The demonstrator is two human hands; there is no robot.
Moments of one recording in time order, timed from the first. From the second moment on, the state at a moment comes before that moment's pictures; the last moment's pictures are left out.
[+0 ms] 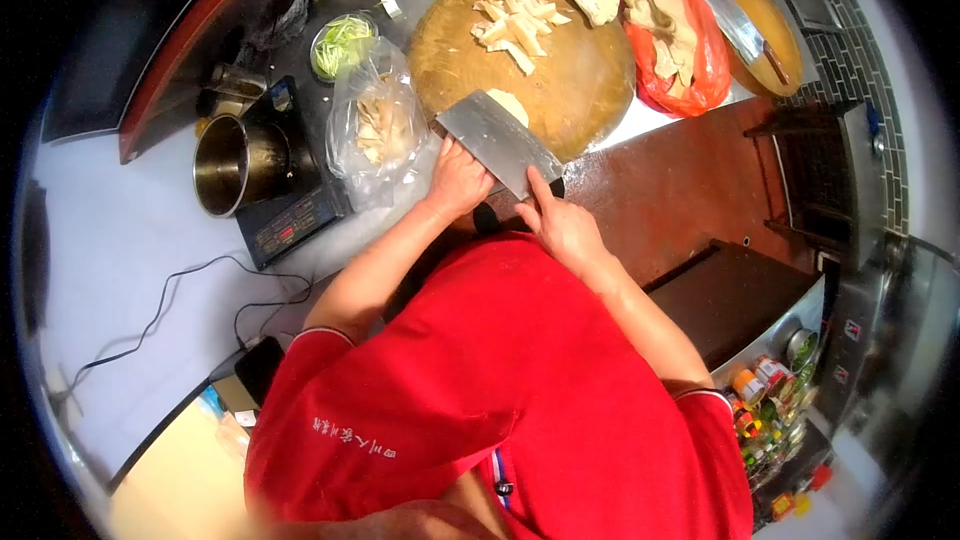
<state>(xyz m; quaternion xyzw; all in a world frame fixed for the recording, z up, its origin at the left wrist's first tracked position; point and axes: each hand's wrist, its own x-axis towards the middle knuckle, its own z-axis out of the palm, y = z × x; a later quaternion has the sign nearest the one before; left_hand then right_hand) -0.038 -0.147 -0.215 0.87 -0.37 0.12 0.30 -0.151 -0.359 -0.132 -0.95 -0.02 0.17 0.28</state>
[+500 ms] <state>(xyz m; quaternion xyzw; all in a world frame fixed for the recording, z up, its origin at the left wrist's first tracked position) -0.039 -0.154 -0.222 0.88 -0.33 0.15 0.31 -0.083 -0.366 -0.158 -0.93 -0.06 0.14 0.33</state>
